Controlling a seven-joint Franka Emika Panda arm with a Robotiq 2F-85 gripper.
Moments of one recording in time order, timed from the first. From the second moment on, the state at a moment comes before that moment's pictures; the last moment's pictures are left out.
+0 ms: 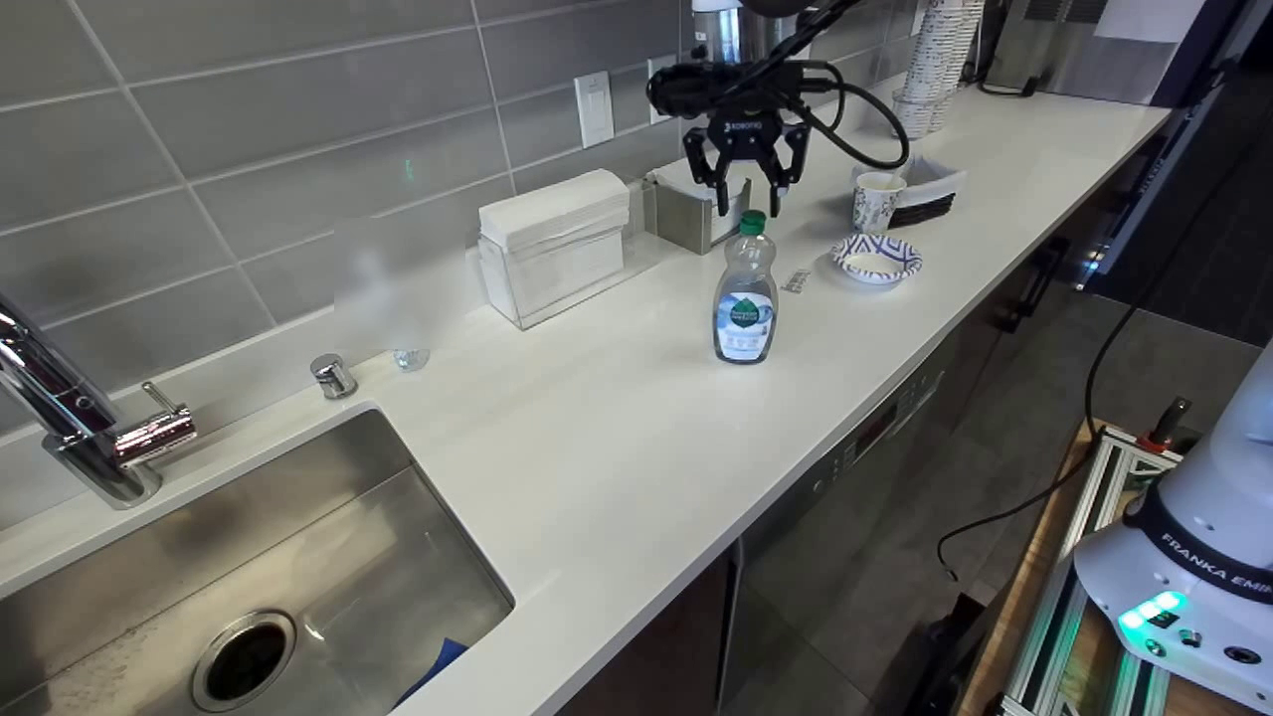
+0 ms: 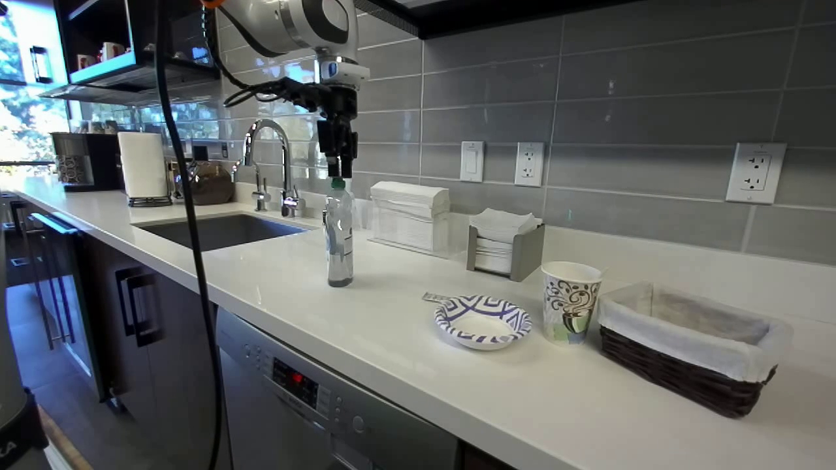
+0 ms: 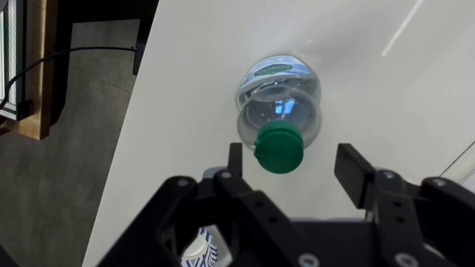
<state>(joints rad) 0.05 -0.02 0.09 -1.92 -0.11 1.81 1.38</state>
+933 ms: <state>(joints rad) 0.05 -0.02 0.09 -1.92 -0.11 1.81 1.38</state>
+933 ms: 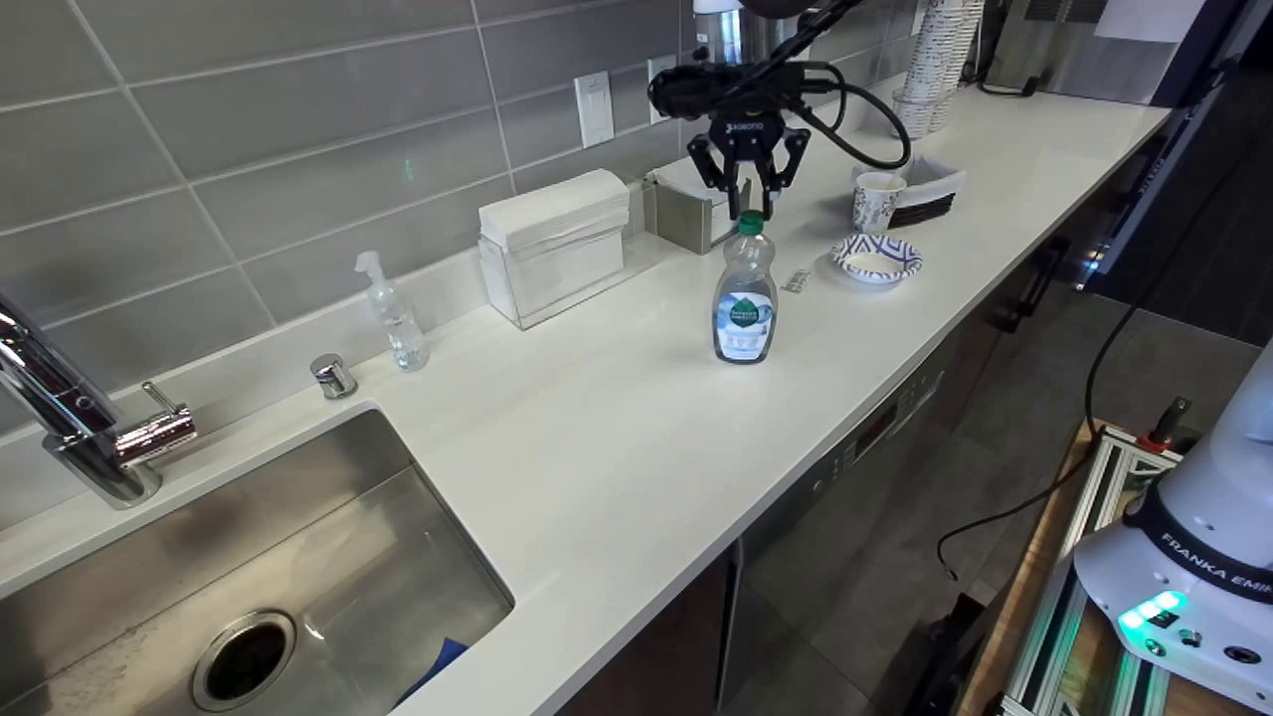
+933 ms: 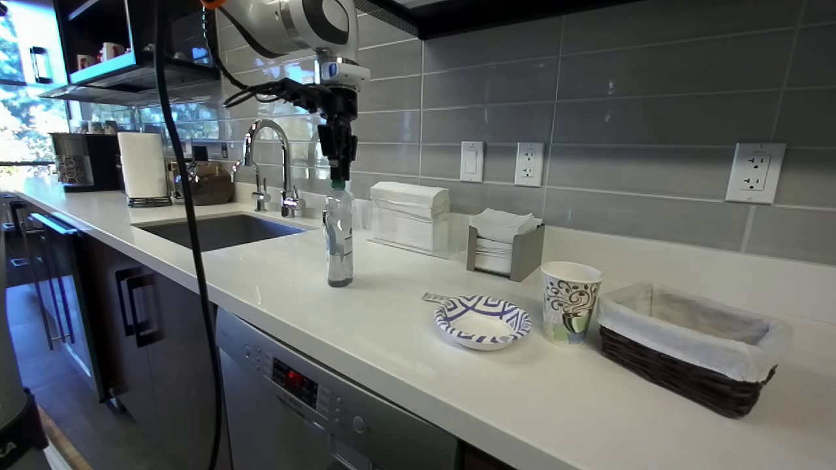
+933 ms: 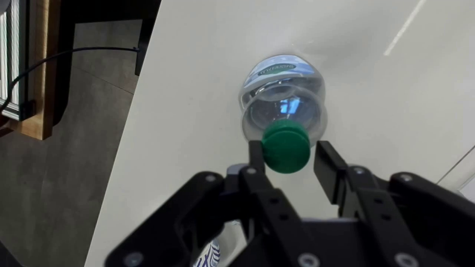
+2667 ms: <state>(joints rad) 0.06 -0.07 0.11 -1.92 -0.13 1.76 1.32</state>
